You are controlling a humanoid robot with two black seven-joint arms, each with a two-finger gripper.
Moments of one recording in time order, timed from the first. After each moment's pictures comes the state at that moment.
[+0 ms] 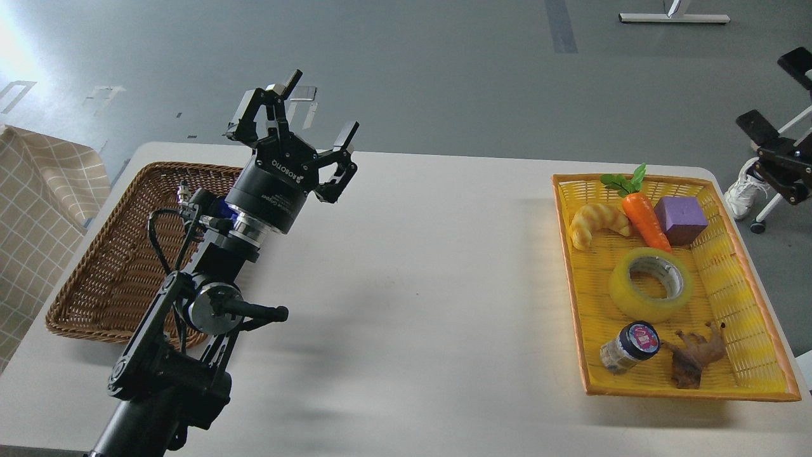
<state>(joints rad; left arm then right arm) -0.21 -0.04 -1.42 -1.43 0.70 -0.40 -0.12 0.05 -0.48 1.84 1.72 -0.99 0.49 -0.04</state>
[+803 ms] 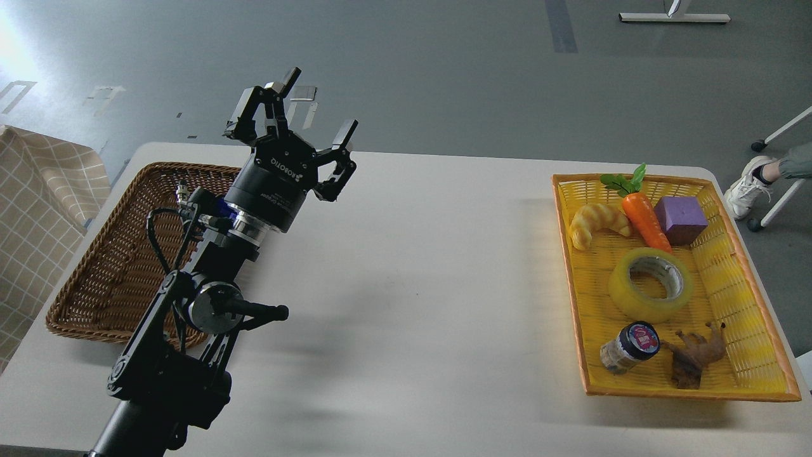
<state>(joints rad) -0.21 -0.04 -1.42 -1.44 0.70 -0.38 -0.12 -0.02 -0.65 1.88 1.71 -1.39 0.49 -0.15</state>
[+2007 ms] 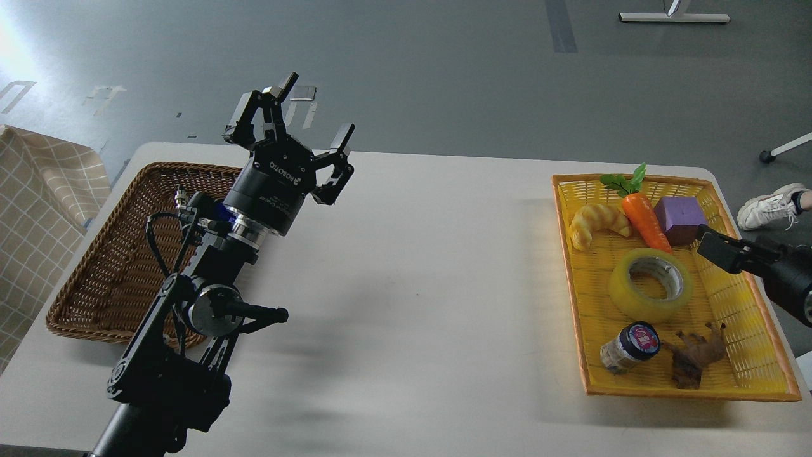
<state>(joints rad) -0.20 -0.04 -1.42 -1.44 0.70 -0.37 -0.12 0.04 -0.60 1.47 1.50 -2.08 0.49 -0.04</state>
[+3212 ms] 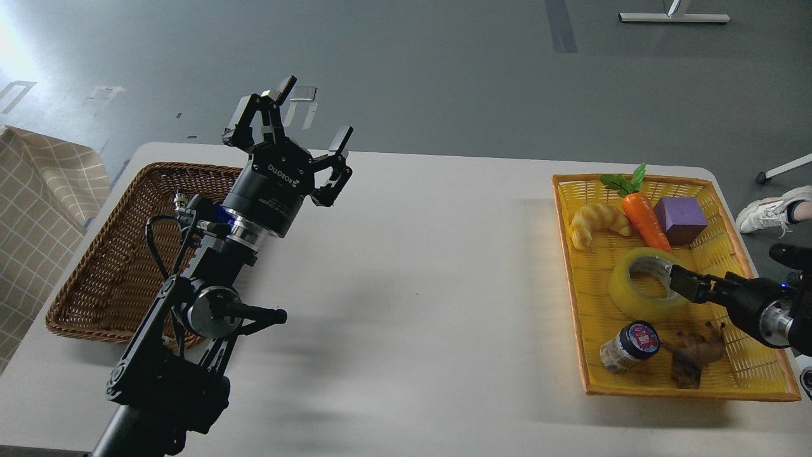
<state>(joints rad) -0.20 -0.04 -1.43 -1.43 0.69 -0.37 -0.12 0.10 -0.54 1.33 1.35 -2.18 0.49 -0.04</state>
